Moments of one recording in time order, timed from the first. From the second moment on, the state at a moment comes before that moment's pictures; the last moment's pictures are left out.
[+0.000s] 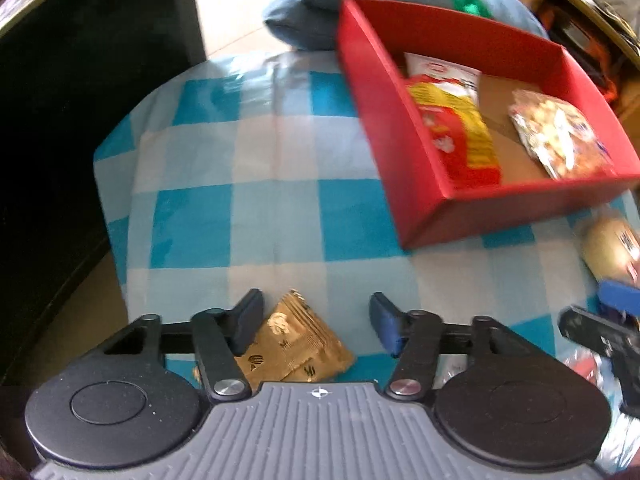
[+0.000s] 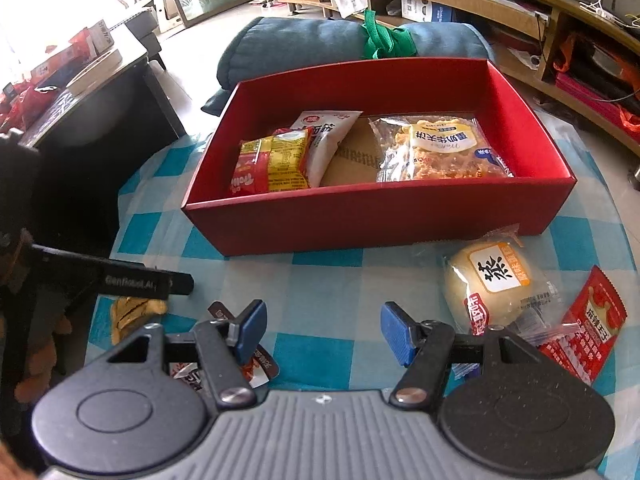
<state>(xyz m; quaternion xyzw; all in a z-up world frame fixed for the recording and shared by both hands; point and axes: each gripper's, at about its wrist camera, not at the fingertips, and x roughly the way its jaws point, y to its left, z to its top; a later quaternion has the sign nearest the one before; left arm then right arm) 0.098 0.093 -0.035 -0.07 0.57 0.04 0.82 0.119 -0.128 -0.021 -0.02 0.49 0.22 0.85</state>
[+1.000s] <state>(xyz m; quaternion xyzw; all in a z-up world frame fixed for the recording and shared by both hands) 0.057 0.102 -0.034 0.04 0.58 -0.07 0.81 0.089 -0.070 -0.057 0.11 0.56 0.17 0.80</state>
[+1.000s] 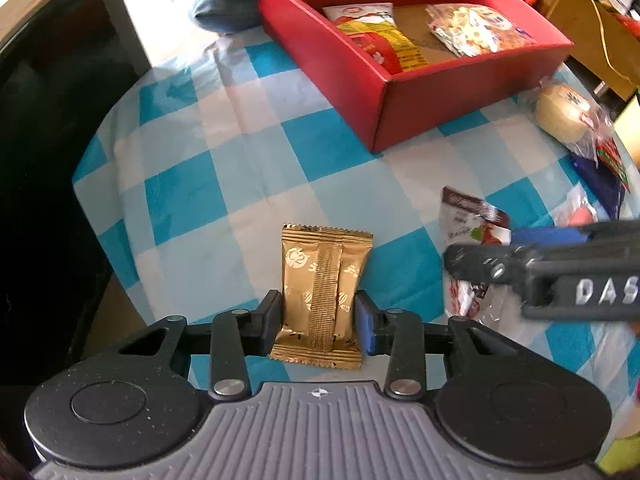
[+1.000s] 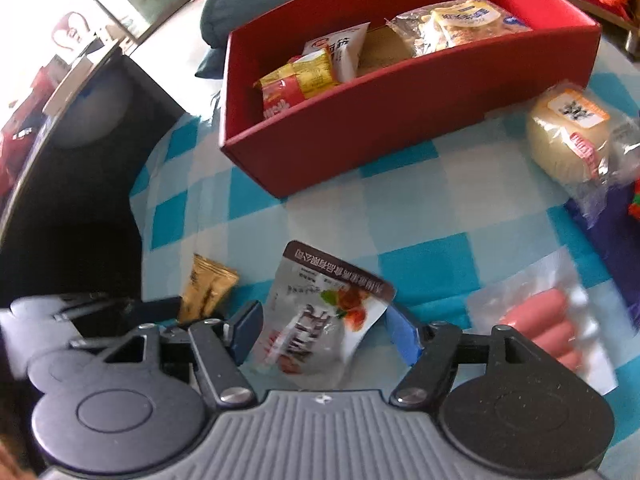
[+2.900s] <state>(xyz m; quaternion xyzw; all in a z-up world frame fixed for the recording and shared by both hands) 0.079 0.019 0.002 0.02 0.52 -0.07 0.85 0.091 -0.154 -0.017 0.00 0.44 0.20 0.88</state>
